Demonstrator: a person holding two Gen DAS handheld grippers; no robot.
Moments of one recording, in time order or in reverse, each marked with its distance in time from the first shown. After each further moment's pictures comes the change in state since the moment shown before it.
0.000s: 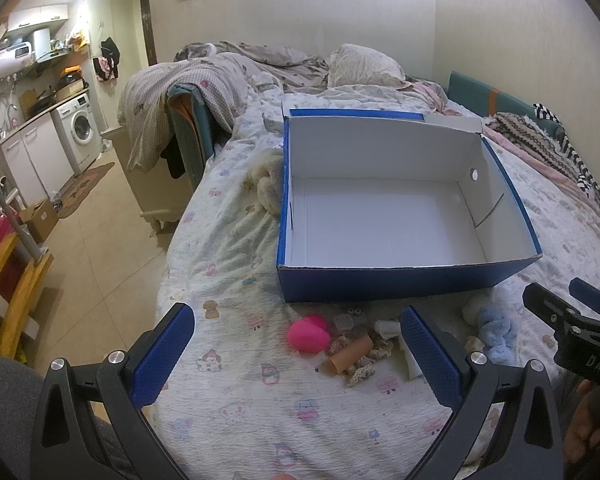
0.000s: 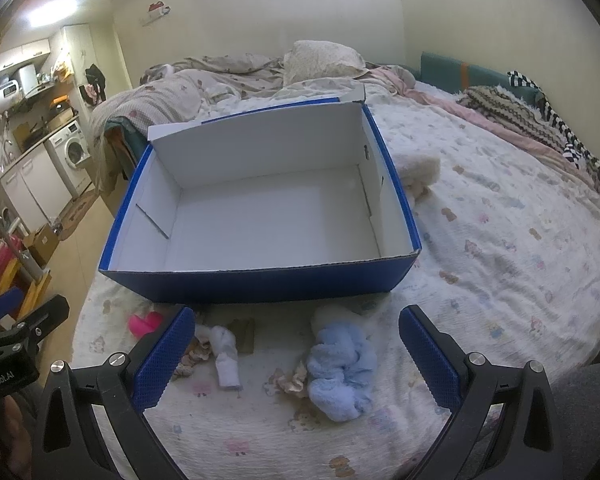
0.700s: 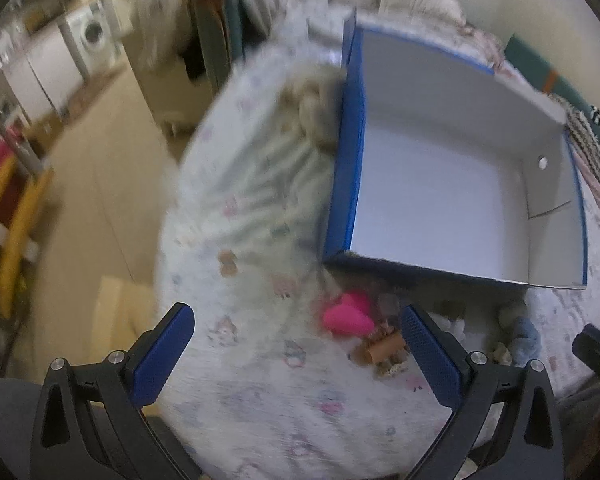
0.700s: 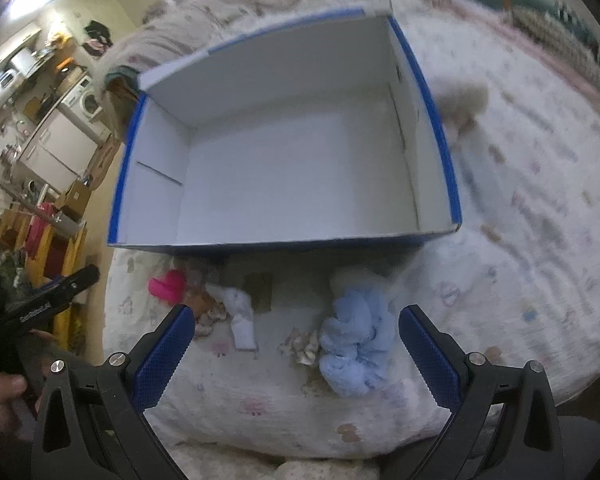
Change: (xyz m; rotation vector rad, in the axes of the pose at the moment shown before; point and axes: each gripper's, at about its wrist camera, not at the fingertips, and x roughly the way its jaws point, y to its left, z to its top) left arm 0.072 0.052 0.028 -0.143 0.328 0.042; right arm 0.056 -0.031 0.038 0.052 0.399 0.179
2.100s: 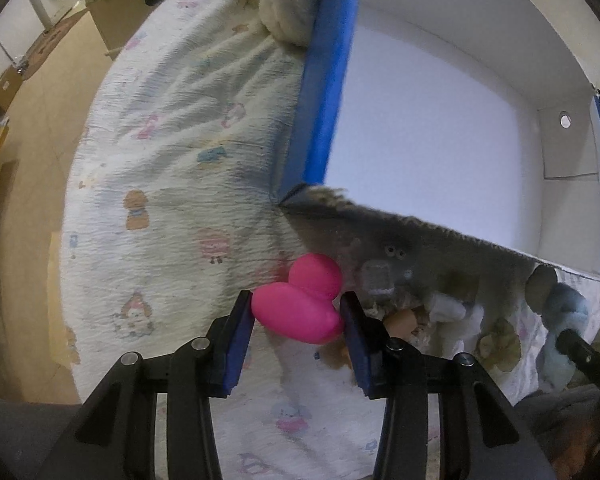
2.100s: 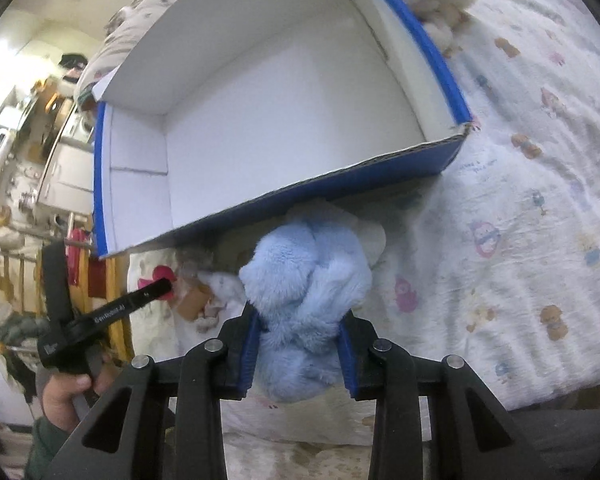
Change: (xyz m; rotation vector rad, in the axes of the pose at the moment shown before) left arm 0.084 -0.008 -0.018 -0.018 0.305 -0.132; right arm 0.060 -0.043 -0.011 0.176 0.148 0.177
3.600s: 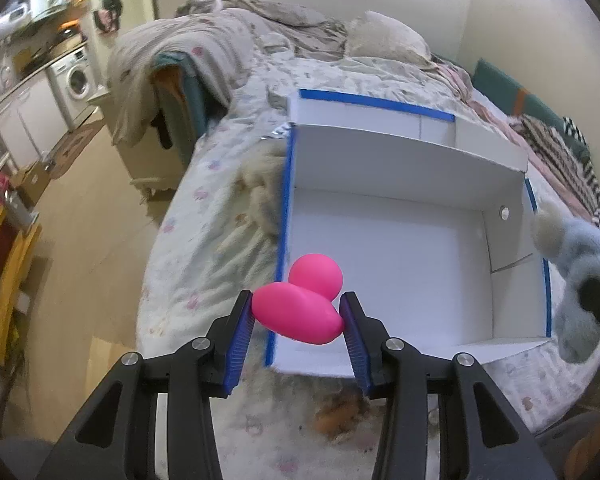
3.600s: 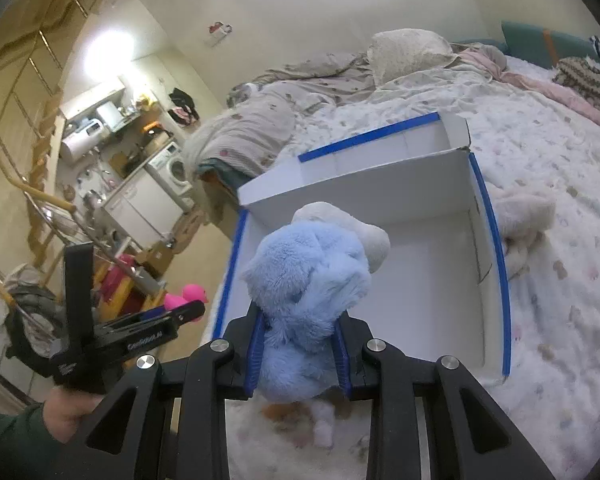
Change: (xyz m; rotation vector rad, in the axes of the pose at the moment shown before) left arm -0.143 -0.041 0.018 0.094 -0.434 0.083; right arm -0.106 0.090 0.043 -0.317 -0.437 0.159
